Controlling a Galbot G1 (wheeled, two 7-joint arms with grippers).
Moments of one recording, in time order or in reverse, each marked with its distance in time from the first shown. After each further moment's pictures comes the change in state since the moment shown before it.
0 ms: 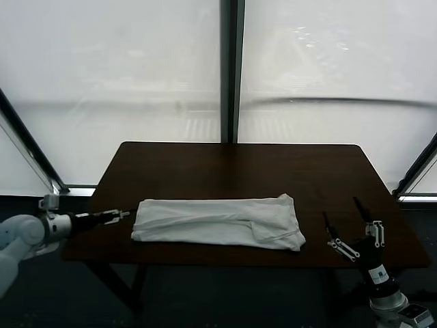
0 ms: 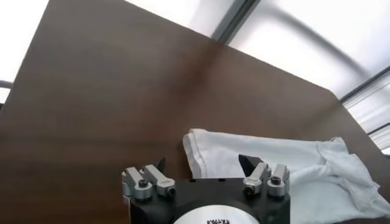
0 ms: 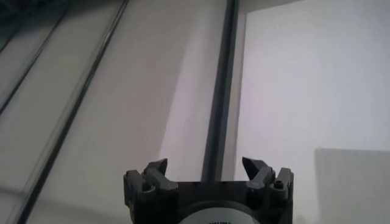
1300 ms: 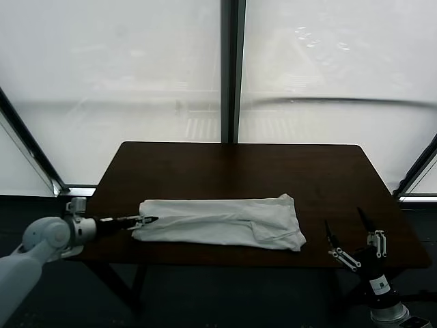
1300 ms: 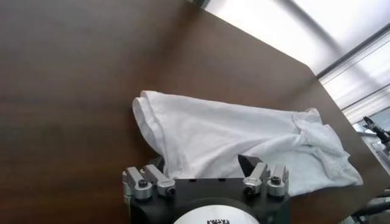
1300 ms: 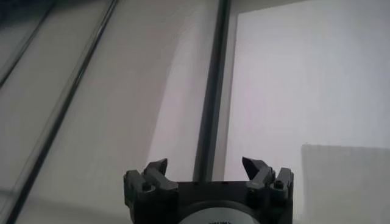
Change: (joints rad) left arm -0.065 -0.054 0.120 -0.062 -0.015 0.002 -0.067; right arm -0.015 0.065 -0.003 0.008 -0.030 -0.006 -0.028
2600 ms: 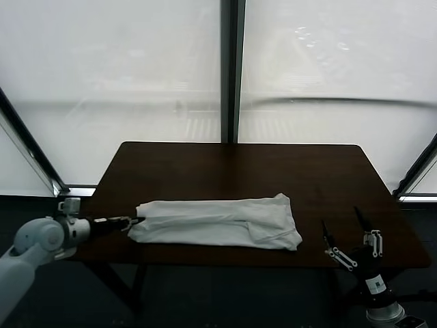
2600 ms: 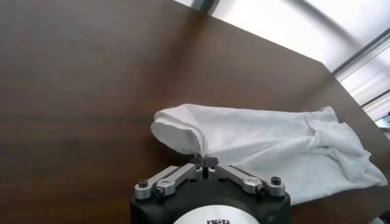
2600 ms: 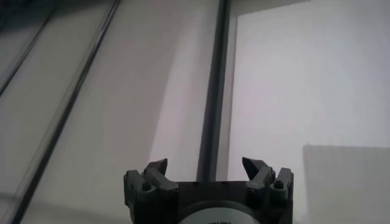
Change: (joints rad) left arm 0.085 0.028 -0.103 -0.055 0.064 -0.002 -0.027; right arm 0.024 0.012 -0.027 0.002 -0.003 -0.001 0.003
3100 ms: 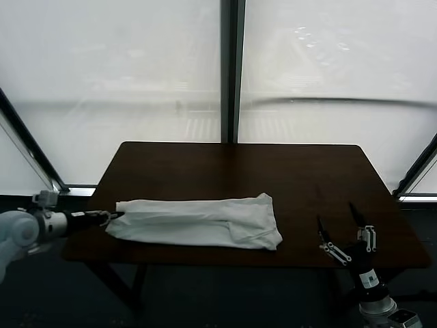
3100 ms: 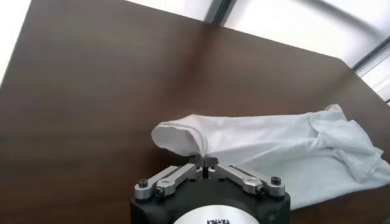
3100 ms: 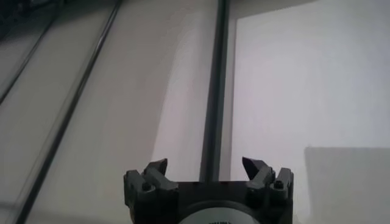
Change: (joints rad) left arm 0.075 0.155 -0.111 -0.037 -0.023 0.000 -0.032; right arm 0.063 -0.010 -0.053 -0.029 0.006 -0.003 0.023
